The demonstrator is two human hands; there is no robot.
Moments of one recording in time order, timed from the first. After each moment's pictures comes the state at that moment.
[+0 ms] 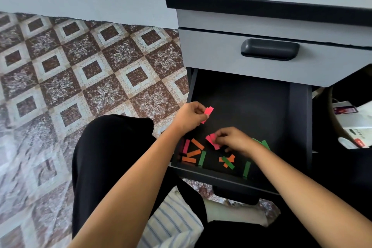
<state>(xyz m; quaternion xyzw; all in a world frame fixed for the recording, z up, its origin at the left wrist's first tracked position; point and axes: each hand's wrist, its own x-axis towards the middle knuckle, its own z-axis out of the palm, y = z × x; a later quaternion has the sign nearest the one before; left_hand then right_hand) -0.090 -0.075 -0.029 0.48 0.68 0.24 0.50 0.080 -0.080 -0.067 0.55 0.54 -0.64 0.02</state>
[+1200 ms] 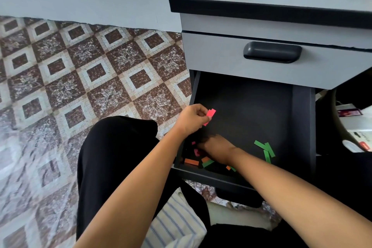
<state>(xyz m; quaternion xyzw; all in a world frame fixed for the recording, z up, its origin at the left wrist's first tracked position) -0.091 -0.076 -0.029 0.46 0.68 0.25 0.51 0.038 -0.090 -0.098 0.27 0.92 -0.22 0.17</state>
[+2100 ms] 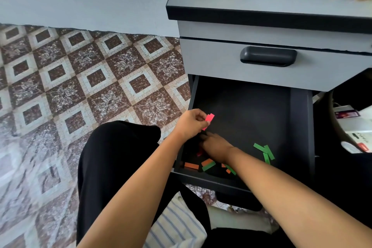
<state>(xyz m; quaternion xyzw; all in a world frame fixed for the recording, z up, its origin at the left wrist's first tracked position) -0.092 -0.078 -0.028 0.48 0.68 0.23 0.50 0.031 -0.080 -0.095 0.29 0.91 -0.19 0.21</state>
